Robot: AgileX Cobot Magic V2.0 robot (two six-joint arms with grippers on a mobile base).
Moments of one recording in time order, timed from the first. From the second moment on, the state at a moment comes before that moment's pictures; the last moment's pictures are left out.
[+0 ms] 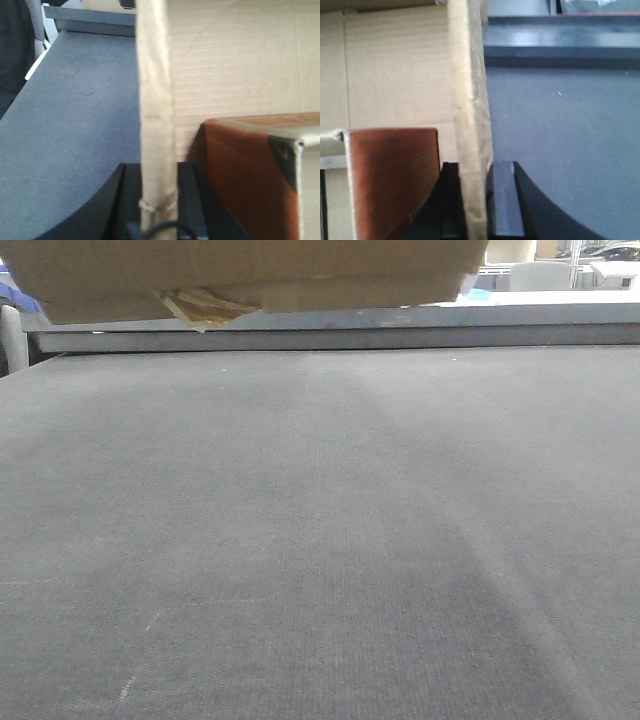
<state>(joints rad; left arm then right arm) -0.53 1.33 -1.54 0.74 0.95 -0.81 0.52 1.44 -1.63 -0.58 0.77 0.73</state>
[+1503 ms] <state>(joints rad) -0.53 1.31 -1.54 0.77 0.97 -0.82 0.52 1.45 -1.63 -0.60 0.55 0.72</state>
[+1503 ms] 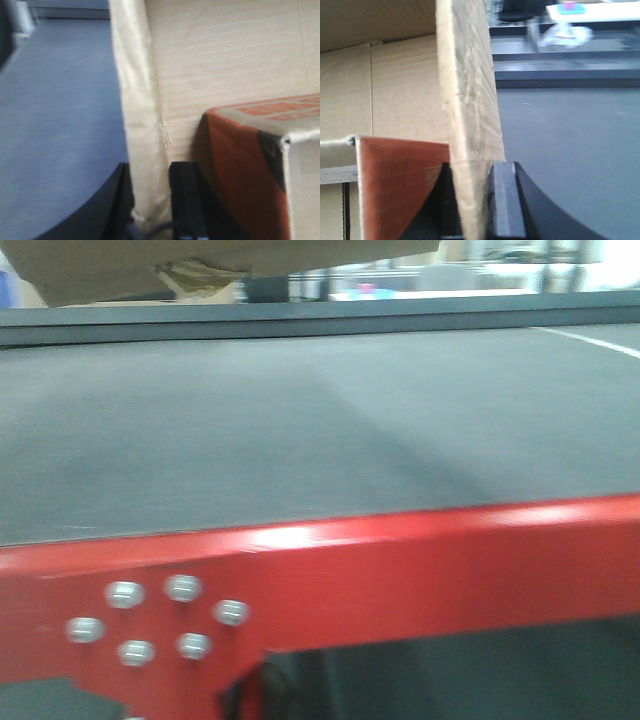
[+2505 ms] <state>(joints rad) -0.54 1.33 -1.54 0.67 0.96 -0.80 0.54 1.45 -1.63 -0.49 1.13 0.73</state>
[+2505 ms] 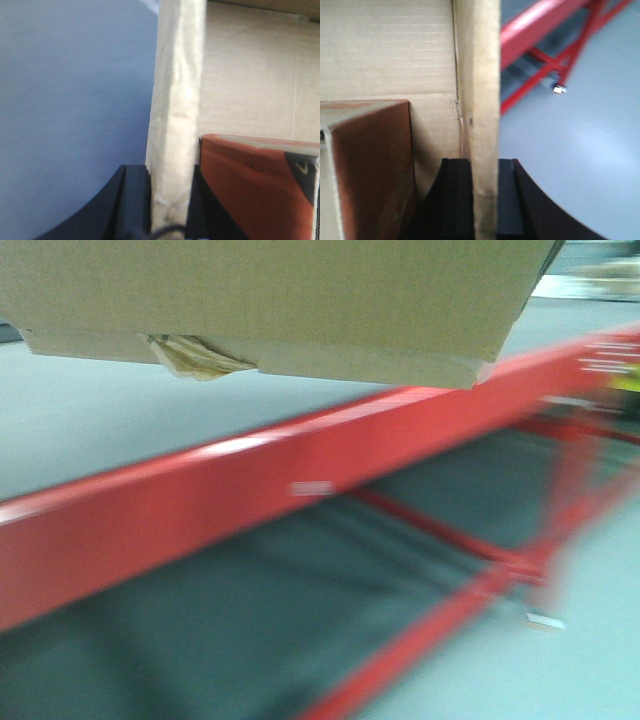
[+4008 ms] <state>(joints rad) -0.54 1.33 -1.54 0.71 0.95 -0.80 0.54 1.44 -1.63 -0.50 1.00 0.73</state>
